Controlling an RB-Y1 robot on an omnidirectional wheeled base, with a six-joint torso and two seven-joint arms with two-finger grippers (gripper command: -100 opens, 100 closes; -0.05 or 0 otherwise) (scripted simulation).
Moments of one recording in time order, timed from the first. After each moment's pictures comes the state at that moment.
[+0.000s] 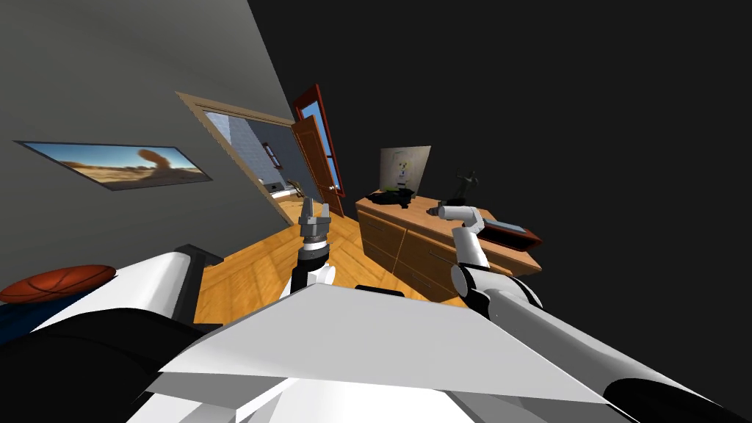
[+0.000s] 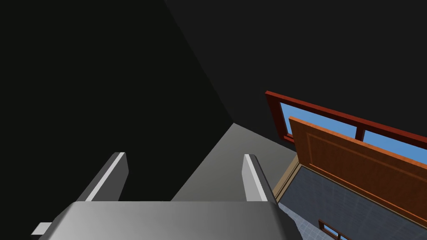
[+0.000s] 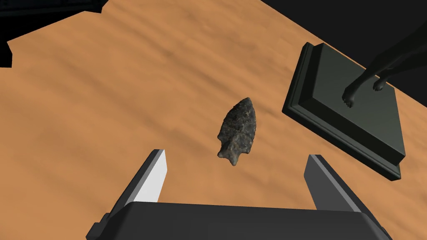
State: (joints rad) left arm 0.50 -0.01 -0.06 -2.29 -0.01 -0.62 -0.05; right arm -0.64 -0.36 -0.25 -1.36 -0.07 1.00 -1.31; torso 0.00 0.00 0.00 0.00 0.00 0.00
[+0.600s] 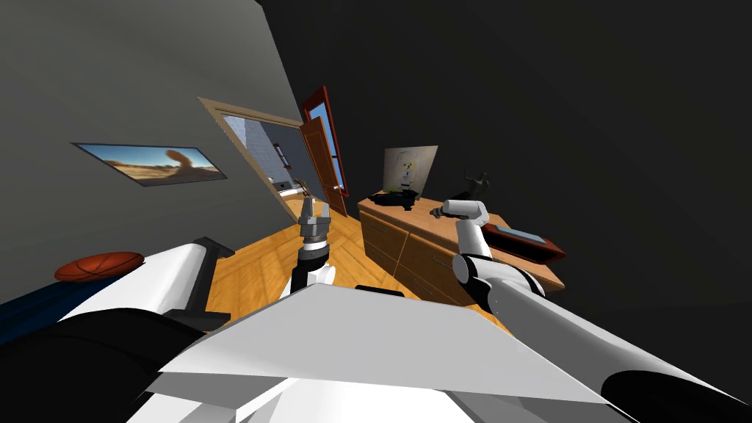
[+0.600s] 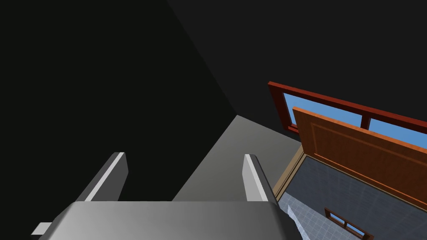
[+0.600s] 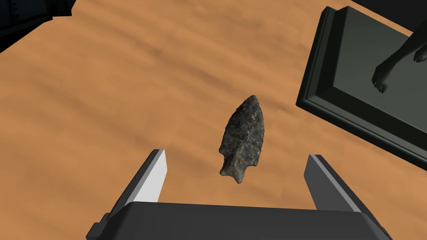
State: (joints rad) left arm 0.50 -0.01 -0.06 -2.29 -0.01 -0.62 -0.05; right arm -0.75 -0.40 -0.31 -1.22 -0.05 1.16 -1.41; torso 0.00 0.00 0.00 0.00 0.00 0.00
